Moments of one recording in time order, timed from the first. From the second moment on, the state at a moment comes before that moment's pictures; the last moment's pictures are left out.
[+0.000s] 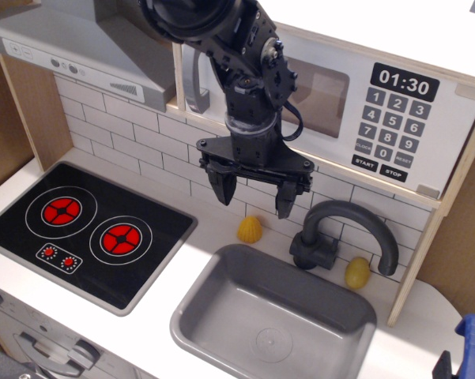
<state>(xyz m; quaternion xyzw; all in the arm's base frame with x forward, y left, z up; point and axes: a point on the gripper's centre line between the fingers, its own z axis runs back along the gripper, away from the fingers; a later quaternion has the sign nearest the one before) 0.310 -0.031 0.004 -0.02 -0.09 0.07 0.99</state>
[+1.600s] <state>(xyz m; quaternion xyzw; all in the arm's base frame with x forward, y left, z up) 0.329 0.079 0.092 -0.05 -0.18 0.02 0.98</state>
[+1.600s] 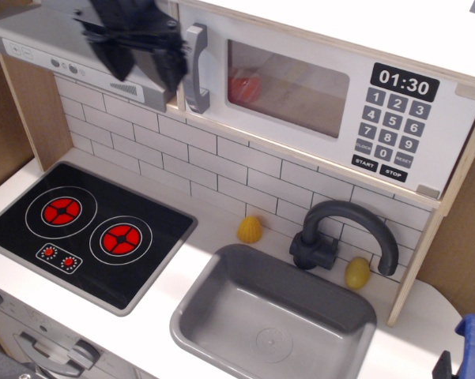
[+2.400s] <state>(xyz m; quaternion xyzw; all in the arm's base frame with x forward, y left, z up) 0.359 0.072 0.089 -0.04 -0.19 0.04 0.98</state>
